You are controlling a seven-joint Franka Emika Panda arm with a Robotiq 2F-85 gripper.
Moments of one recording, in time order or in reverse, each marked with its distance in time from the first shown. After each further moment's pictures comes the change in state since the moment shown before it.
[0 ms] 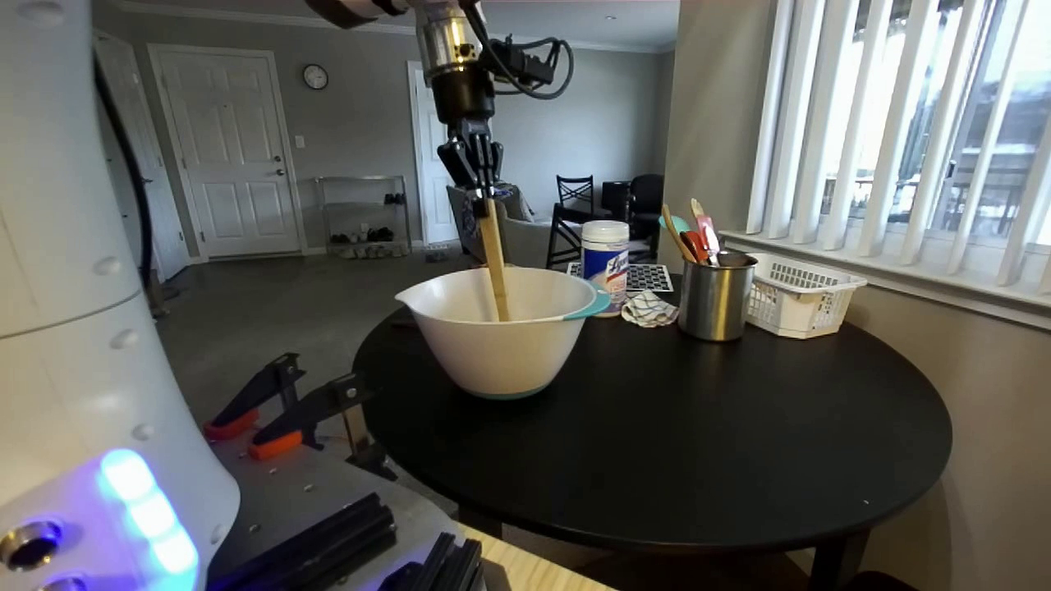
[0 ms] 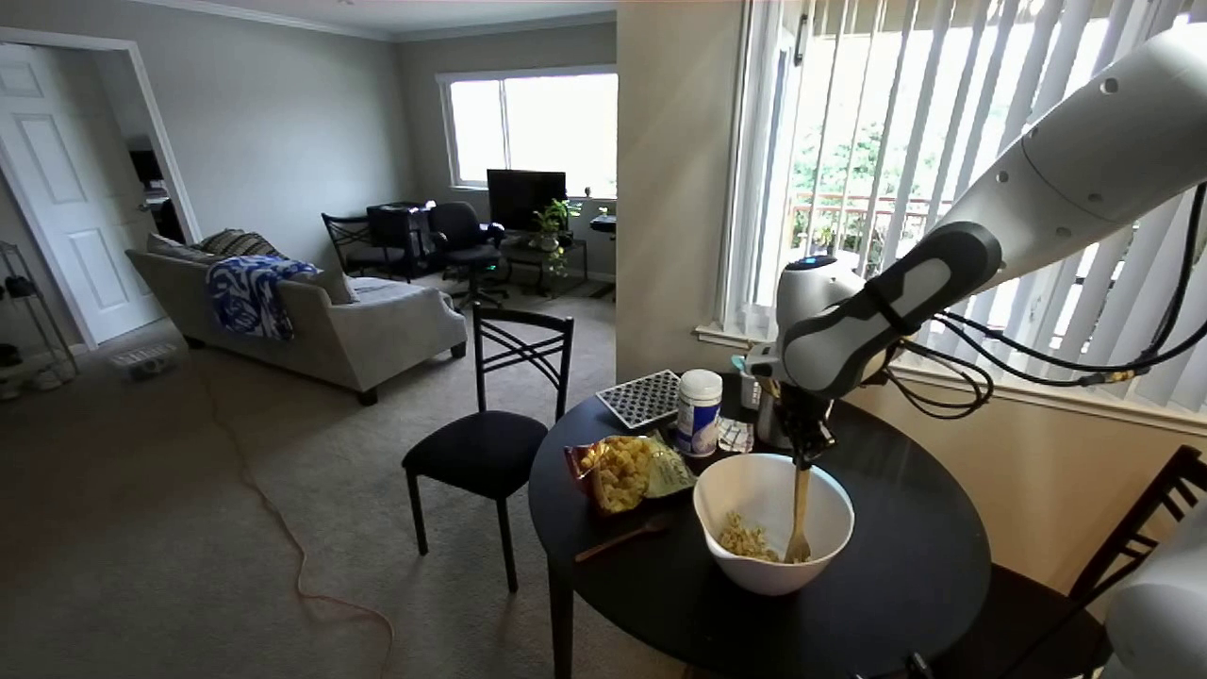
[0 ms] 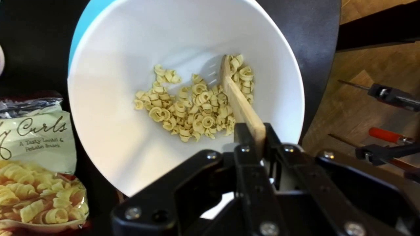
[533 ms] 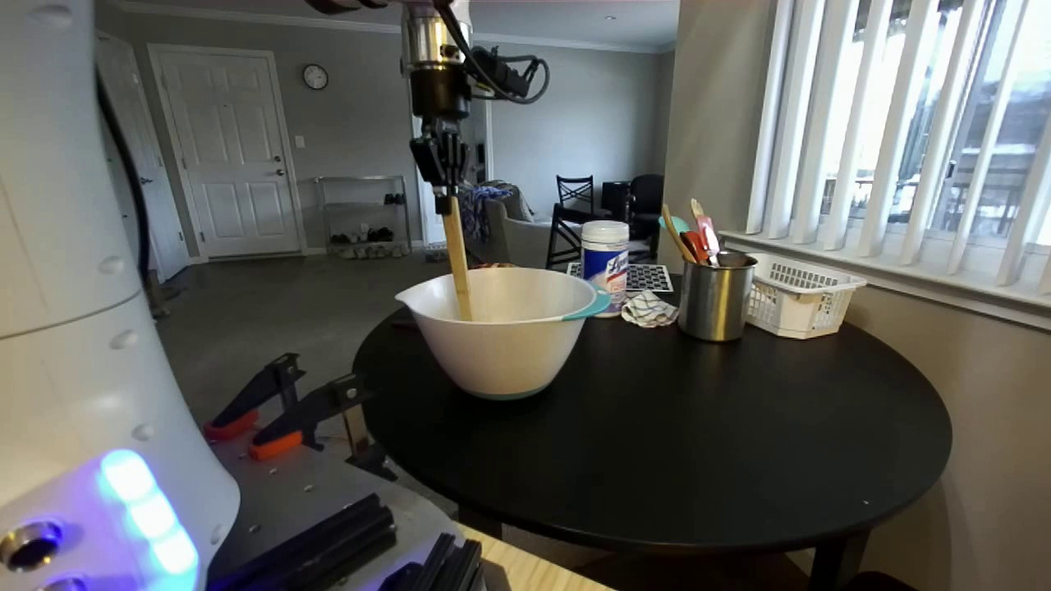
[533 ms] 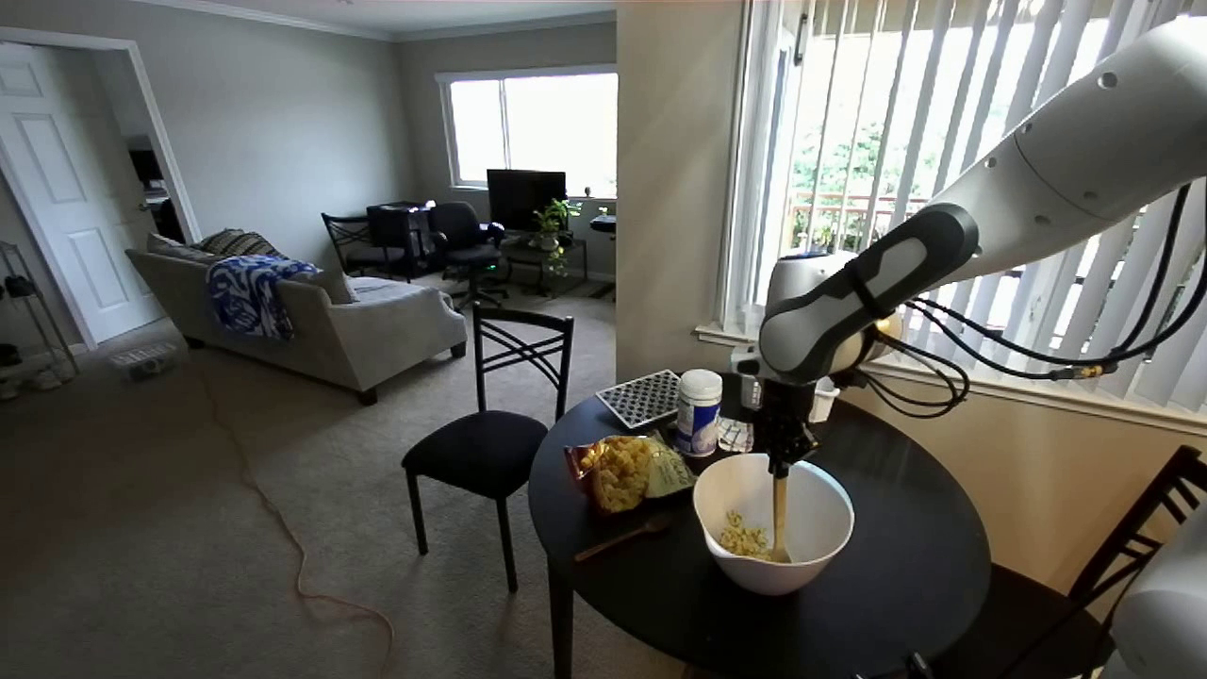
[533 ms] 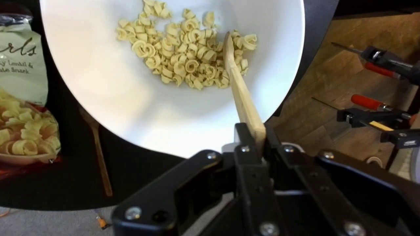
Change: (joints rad) arm 0.049 0.001 0.020 0.022 0.236 -0.045 -0.242
